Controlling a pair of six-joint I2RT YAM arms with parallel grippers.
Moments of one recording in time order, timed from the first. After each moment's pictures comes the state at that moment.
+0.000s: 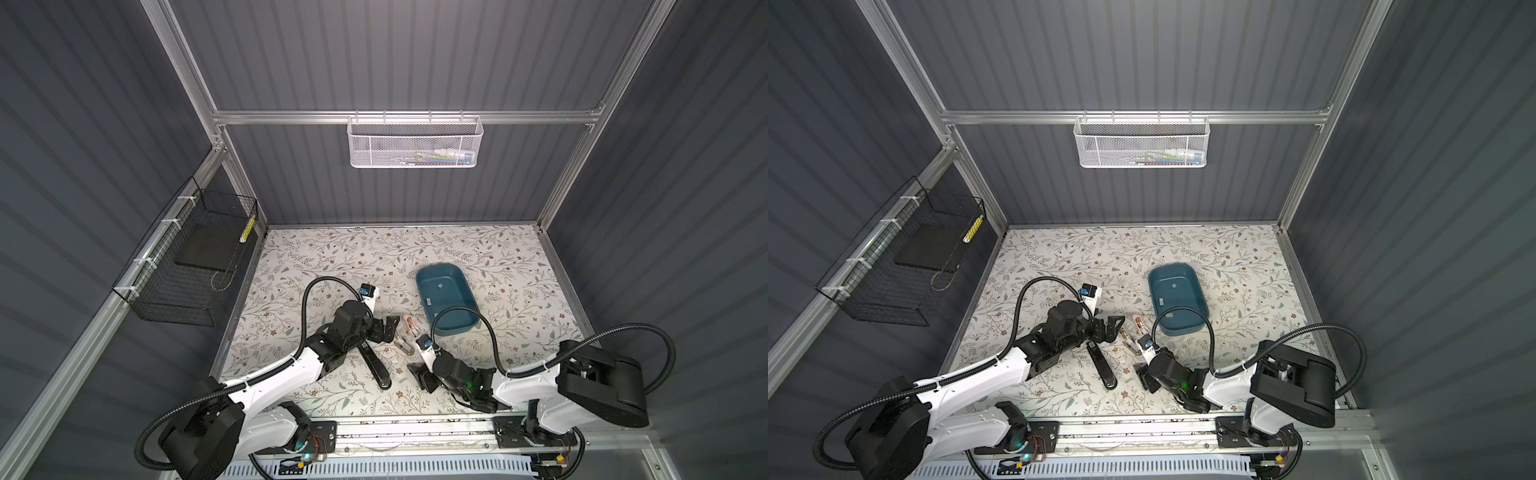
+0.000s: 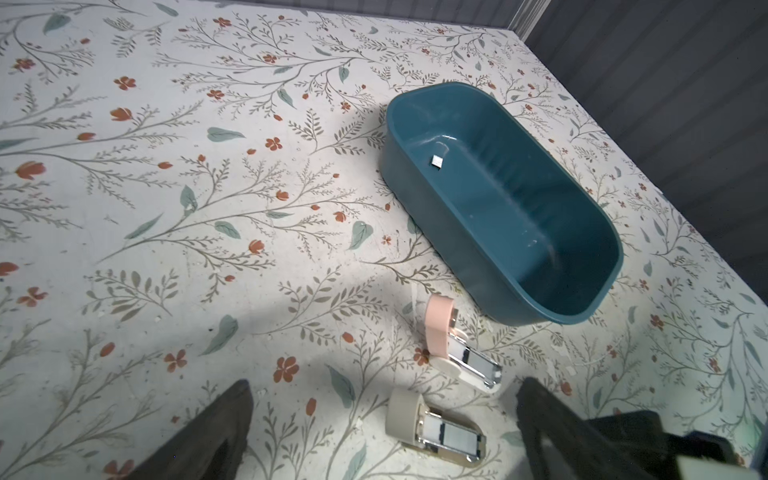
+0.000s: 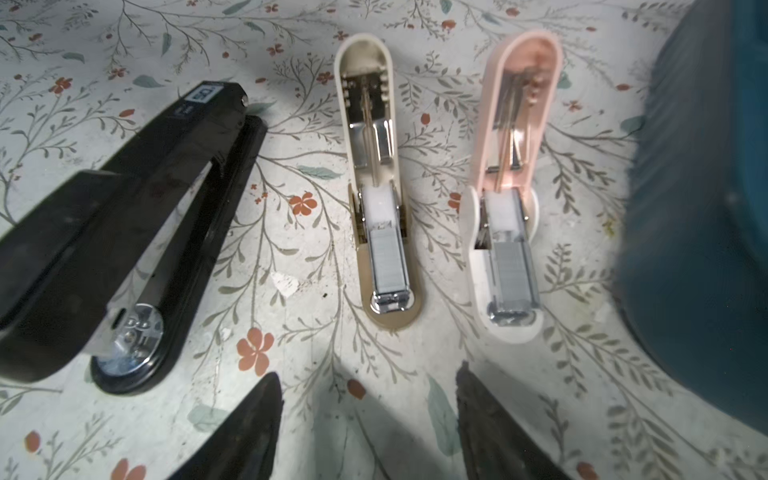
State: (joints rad) left arm -0.72 1.17 0.53 0.10 0.00 -0.35; right arm 1.17 1.51 0.33 0.53 0.31 0.31
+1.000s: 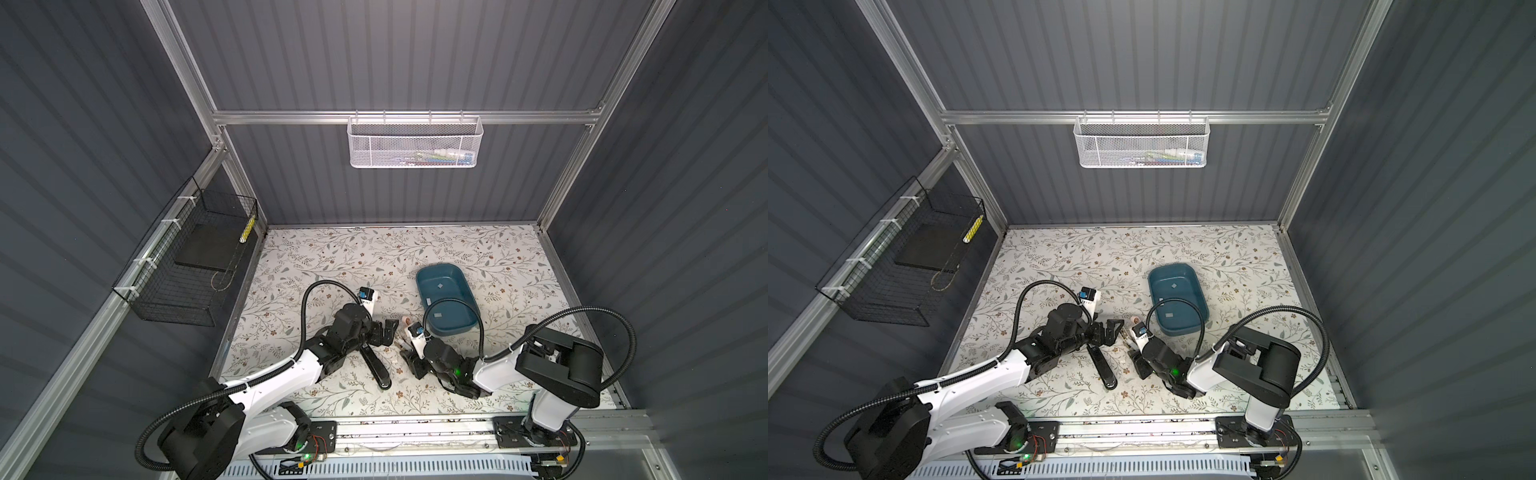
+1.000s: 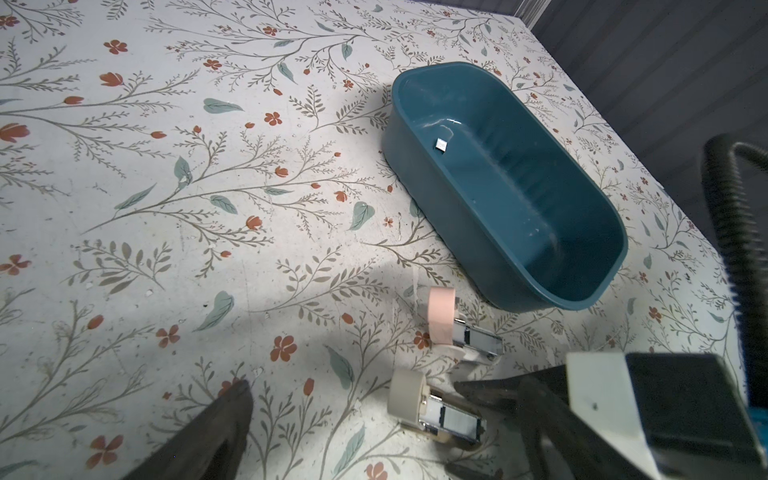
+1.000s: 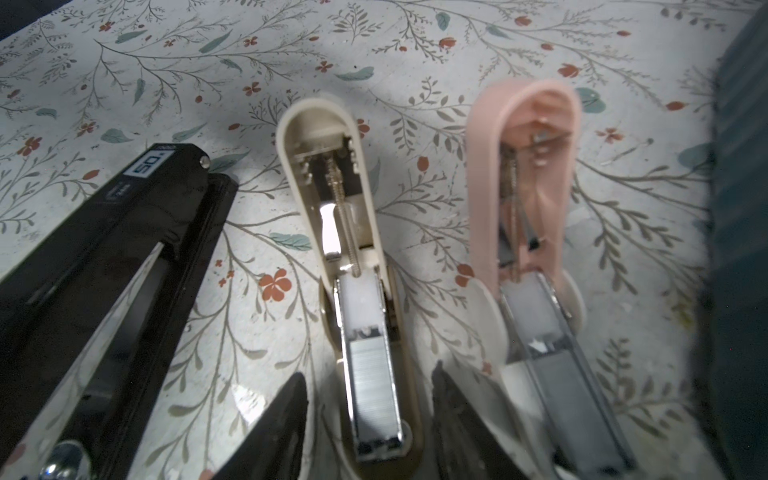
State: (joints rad) left arm -0.72 1.17 0.50 0.10 0.00 -0.38; right arm 1.08 1.72 0.44 0.69 0.22 0.31
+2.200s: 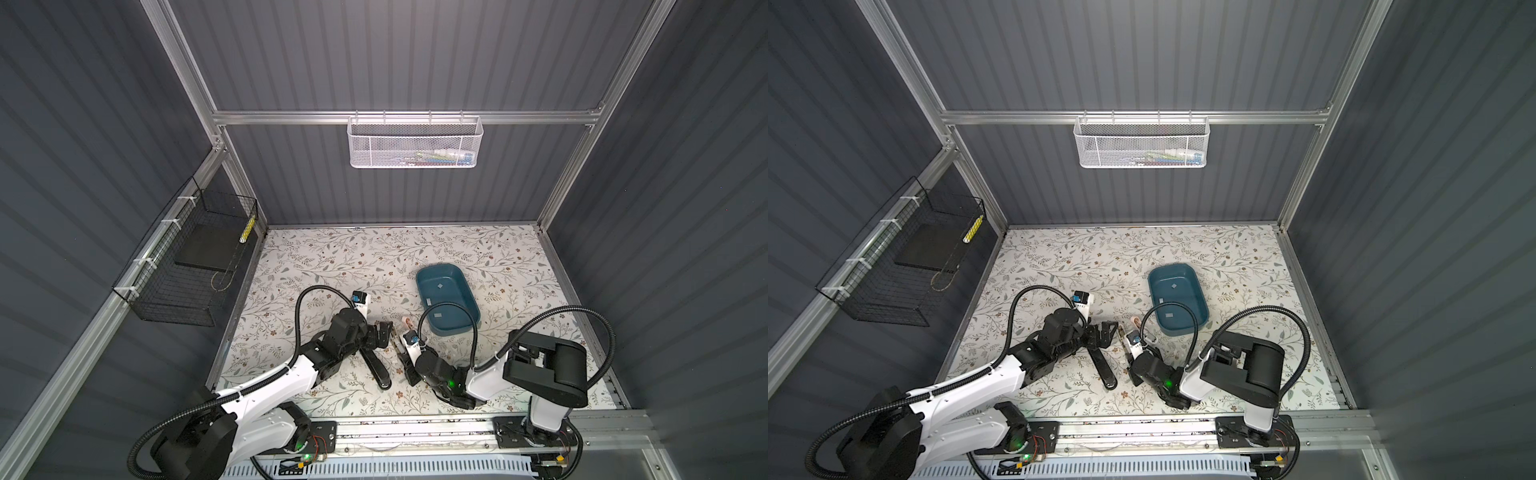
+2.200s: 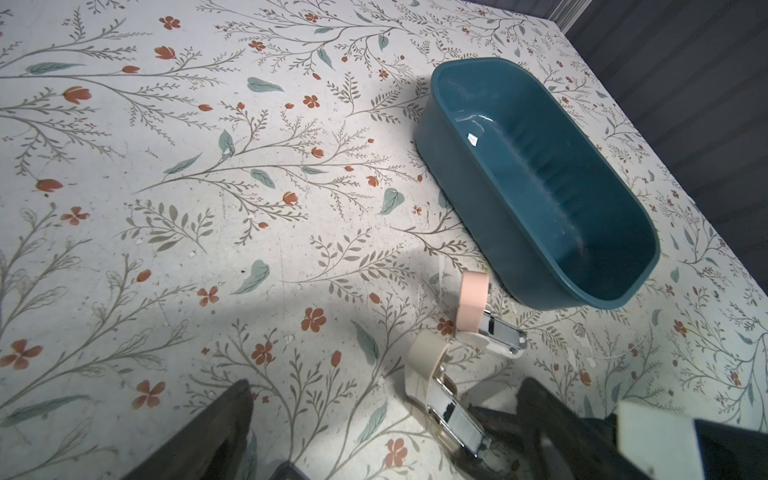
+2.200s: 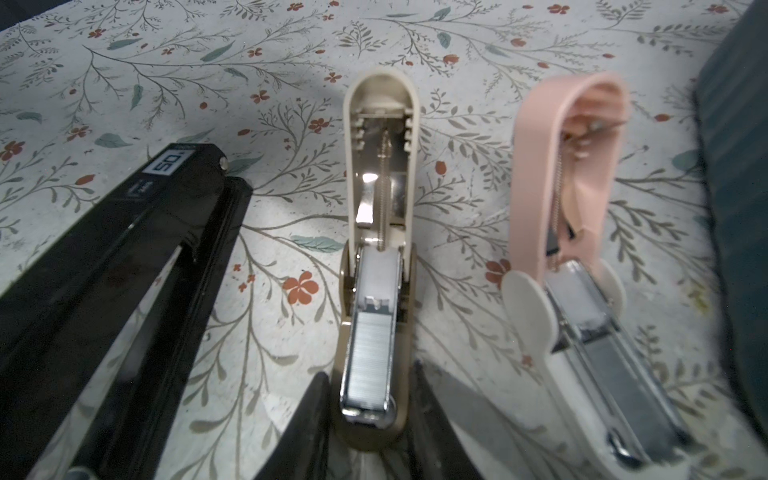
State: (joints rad) left arm -0.72 1.11 0.46 0.06 -0.06 -0.43; right arm 1.20 1.79 0.45 0.76 0.40 0.35
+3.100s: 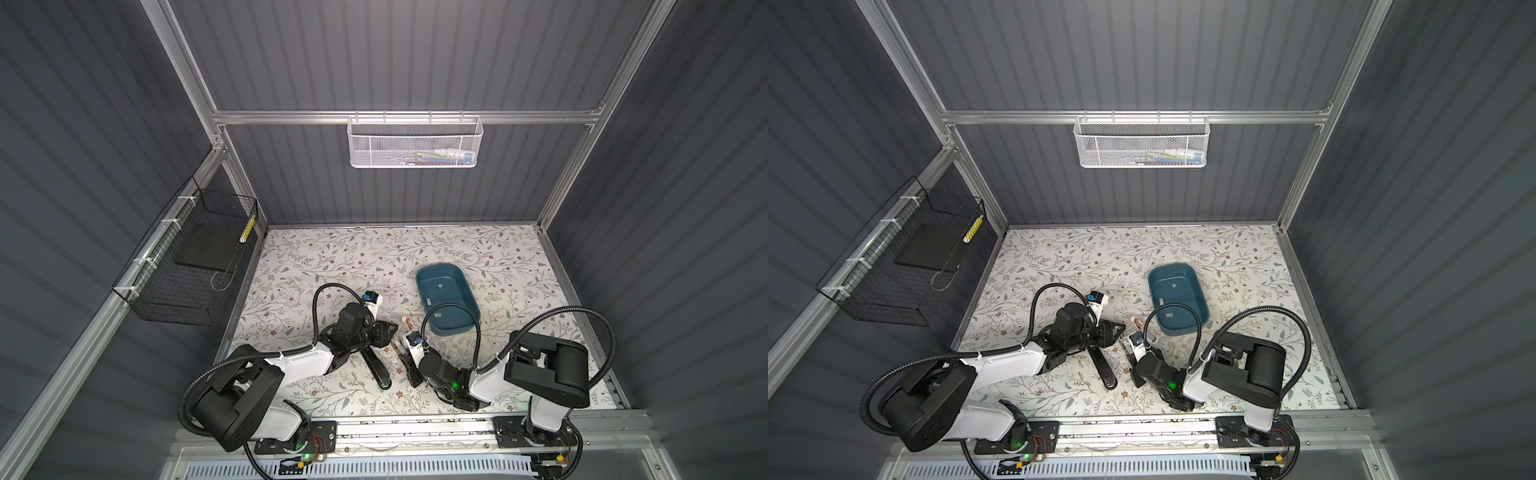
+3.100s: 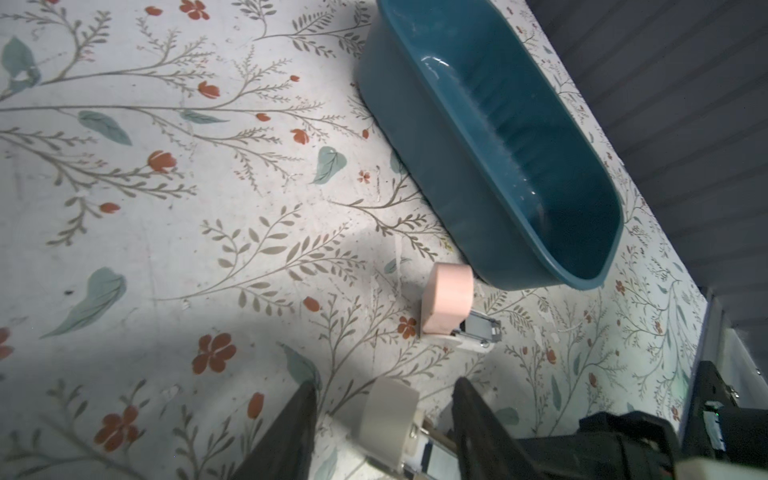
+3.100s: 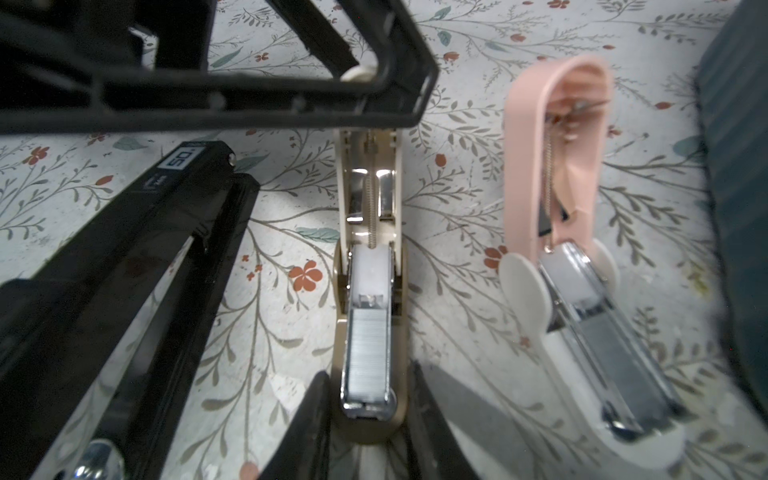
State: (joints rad) left arm -0.66 1.41 0.46 0.34 0.25 -0.43; right arm 1.20 1.78 0.41 0.81 0.38 0.37
